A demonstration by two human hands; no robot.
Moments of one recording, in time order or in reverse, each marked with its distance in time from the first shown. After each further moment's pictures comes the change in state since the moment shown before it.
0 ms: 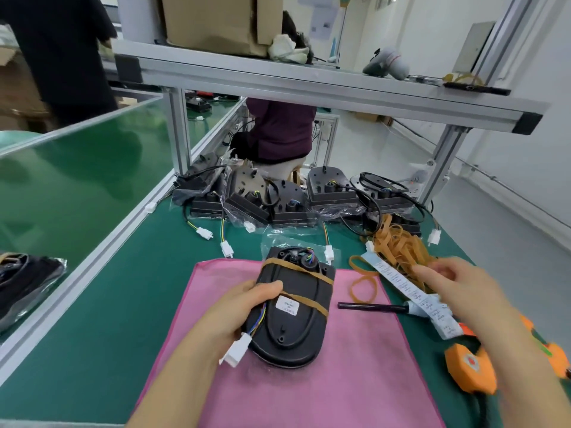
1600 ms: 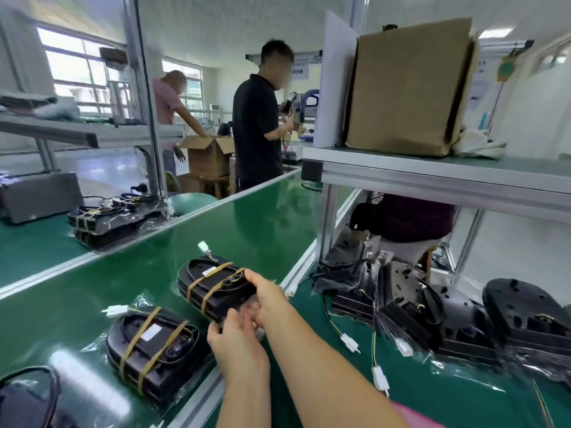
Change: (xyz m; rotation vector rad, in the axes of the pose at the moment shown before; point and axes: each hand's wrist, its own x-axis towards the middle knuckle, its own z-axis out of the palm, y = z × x) left_hand 0.029 0.081 -0.200 -1.153 1.113 0.704; right_hand -0.029 -0.405 0.375 1.084 -1.099 0.330
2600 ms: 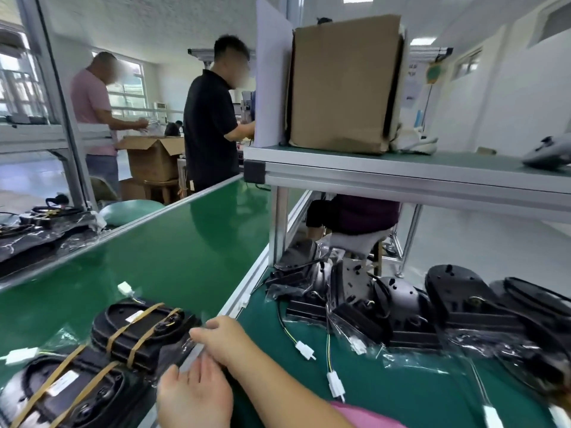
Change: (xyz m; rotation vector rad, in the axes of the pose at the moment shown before) left_hand 0.002 -0.045 -0.017 -0.053 -0.031 -0.337; right_hand -0.020 0.010 -0.044 -0.992 -0.019 -0.268
